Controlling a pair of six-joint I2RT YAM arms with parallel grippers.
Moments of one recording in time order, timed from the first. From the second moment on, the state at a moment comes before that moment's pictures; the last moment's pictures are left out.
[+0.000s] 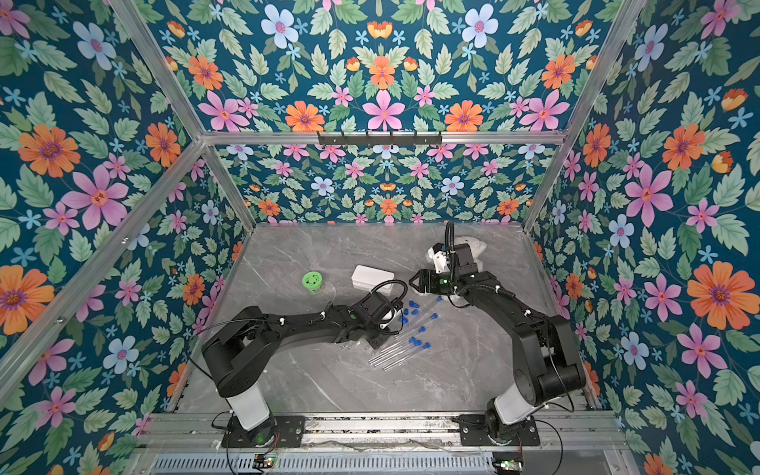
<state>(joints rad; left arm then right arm) -0.94 1.78 1.02 -0.31 -0.08 0.00 0.26 1.56 1.03 -0.28 -0.53 0.36</state>
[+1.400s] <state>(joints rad) -0.94 1.74 1.03 -0.34 -0.12 0.00 0.25 1.54 1.02 -0.27 -0.53 0.37</state>
